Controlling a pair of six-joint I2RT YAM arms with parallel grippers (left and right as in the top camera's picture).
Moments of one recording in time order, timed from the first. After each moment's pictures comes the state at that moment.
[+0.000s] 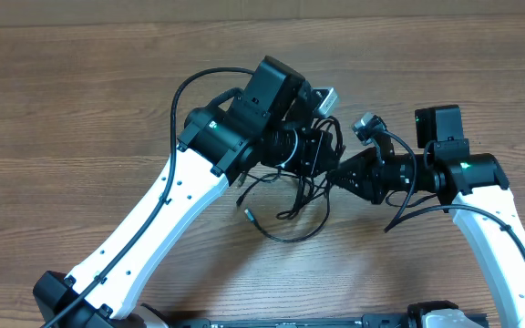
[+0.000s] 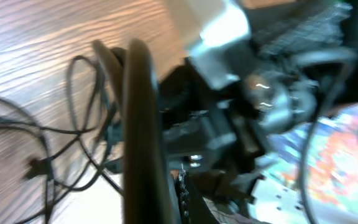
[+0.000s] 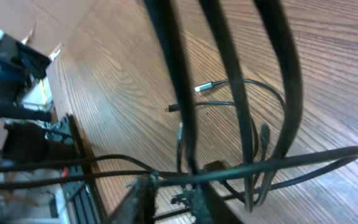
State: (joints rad) left arm -0.66 1.62 1.66 -0.97 0.59 -0.44; right arm 0.10 1.30 1.01 -0.83 -0.91 -0.34
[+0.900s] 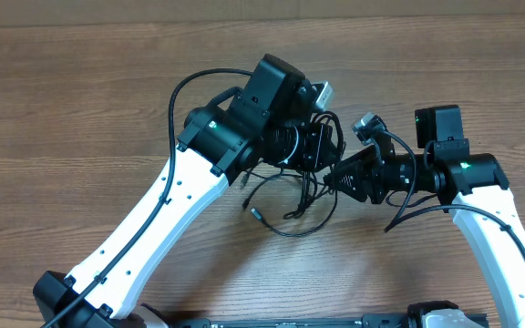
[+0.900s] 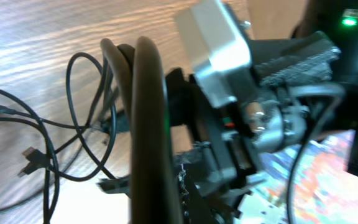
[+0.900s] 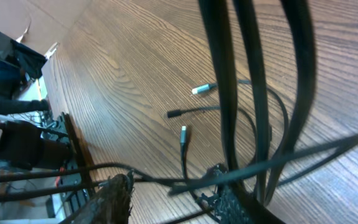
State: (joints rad) left arm -0.65 1.62 1.66 -0.92 0.60 -0.56; right arm 0.10 1.30 1.01 -0.83 -0.89 -0.35
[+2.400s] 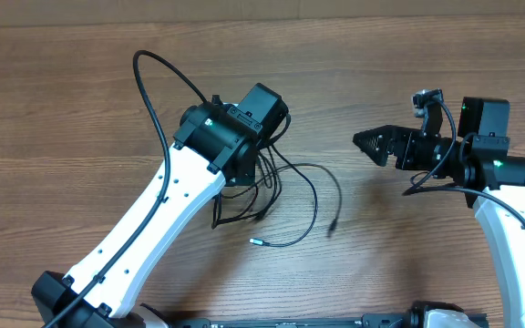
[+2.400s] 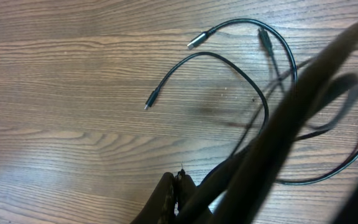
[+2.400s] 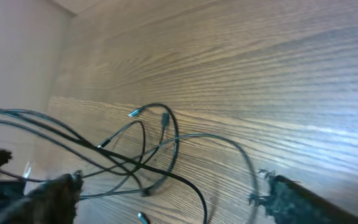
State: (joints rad) left arm -0.63 1.62 1.66 -1.49 -0.34 -0.61; right arm -0.10 1.30 1.01 -0.66 -0.76 0.12
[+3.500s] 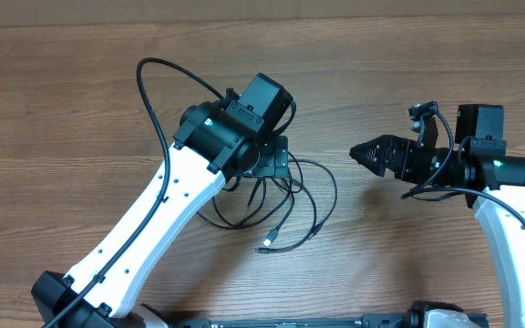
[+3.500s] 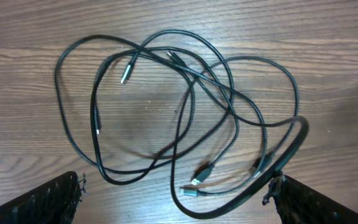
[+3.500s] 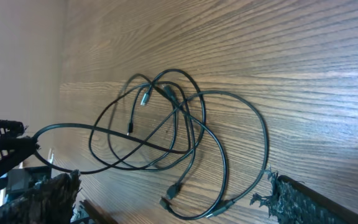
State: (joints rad) left arm -0.63 1.62 1.66 -1.32 -0.13 -0.62; right arm -0.10 1.30 1.01 -0.81 -0.79 0.13
